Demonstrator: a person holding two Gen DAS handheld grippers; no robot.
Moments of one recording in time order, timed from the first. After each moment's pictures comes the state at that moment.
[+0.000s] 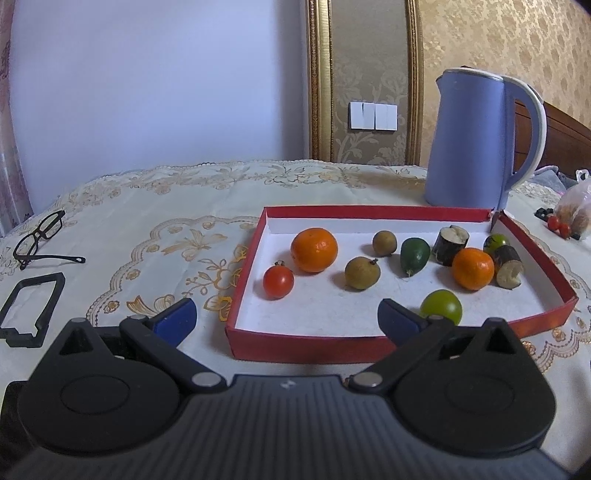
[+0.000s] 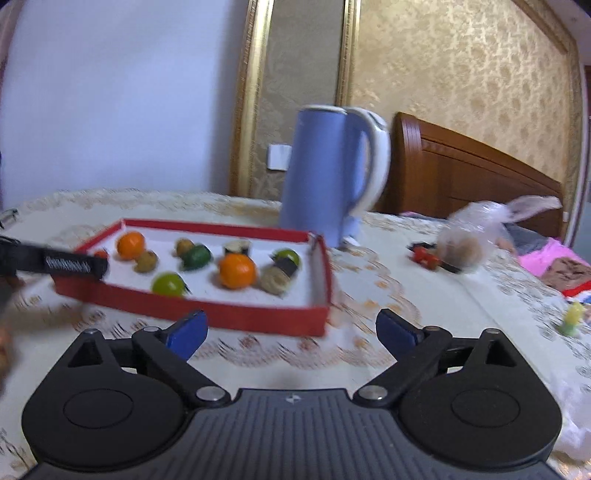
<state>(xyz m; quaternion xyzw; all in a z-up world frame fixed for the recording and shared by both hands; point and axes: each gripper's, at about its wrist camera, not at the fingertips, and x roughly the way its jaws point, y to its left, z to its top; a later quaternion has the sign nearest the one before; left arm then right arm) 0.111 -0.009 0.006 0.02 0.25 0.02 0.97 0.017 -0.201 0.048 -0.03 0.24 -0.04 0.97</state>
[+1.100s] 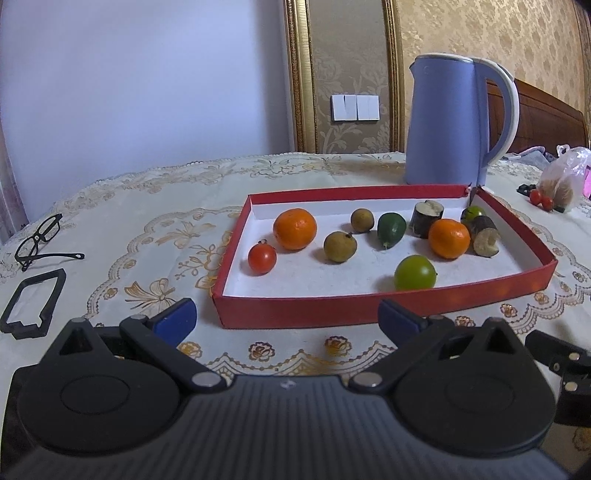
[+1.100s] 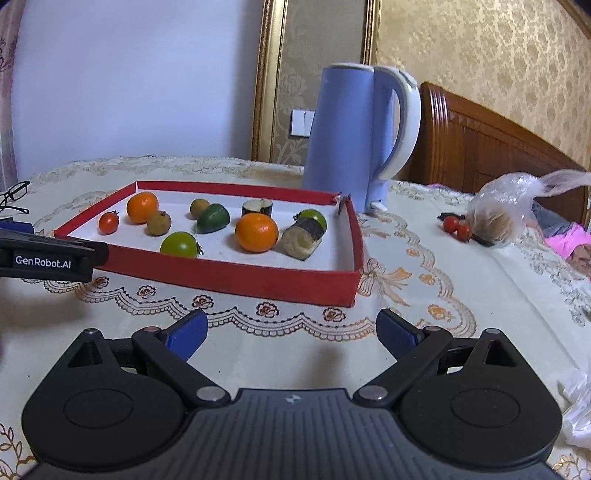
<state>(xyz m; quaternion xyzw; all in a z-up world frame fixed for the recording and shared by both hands) 0.085 -0.020 0.001 0.04 0.26 0.01 0.97 0.040 -0.197 0.027 -0.03 0.29 0.01 0.96</state>
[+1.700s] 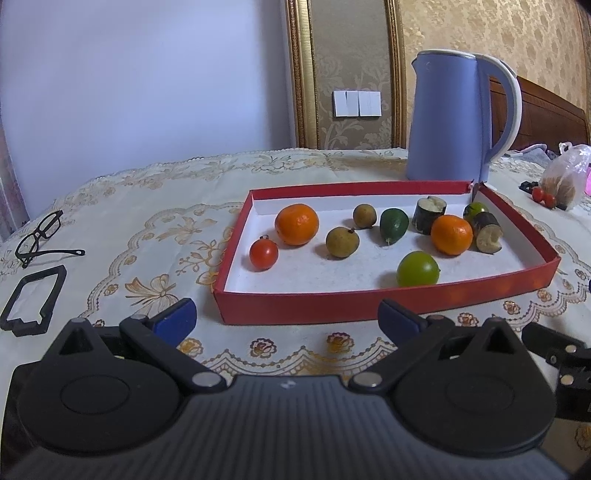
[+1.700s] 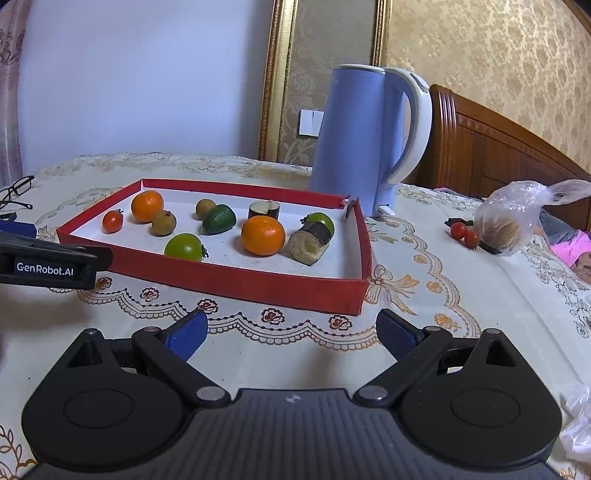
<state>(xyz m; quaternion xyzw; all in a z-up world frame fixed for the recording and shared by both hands) 0.087 -0.019 -0.001 0.04 0.26 0.01 0.96 0.047 -0.192 0.029 -0.05 0.29 0.02 0.95</state>
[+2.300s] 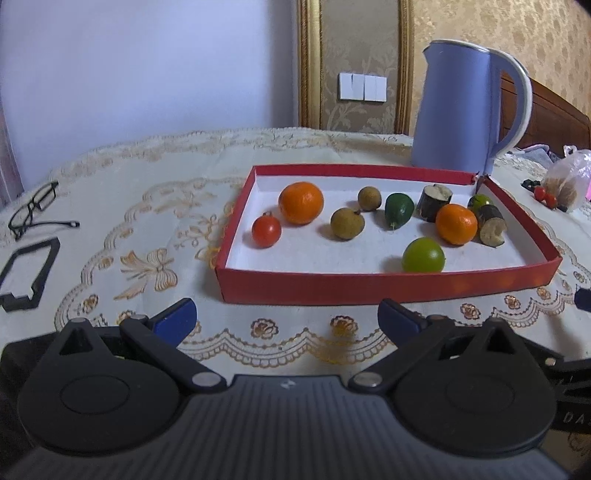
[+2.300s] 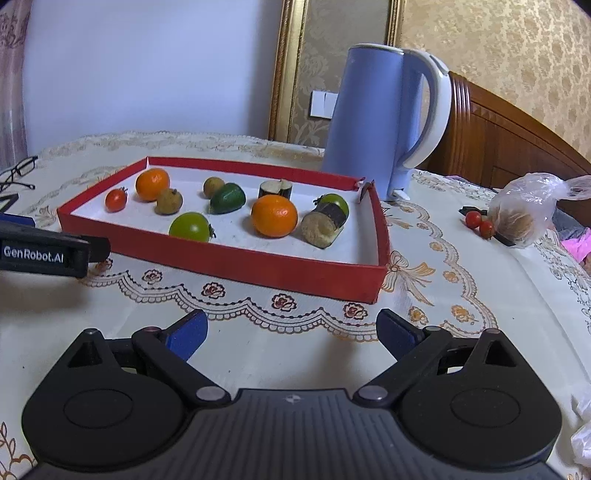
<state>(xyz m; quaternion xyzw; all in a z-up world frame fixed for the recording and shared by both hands) 0.092 -0.009 -0.006 0.01 0.30 0.01 0.95 0.057 -0.185 0.020 -0.07 0.33 0.03 0.94</state>
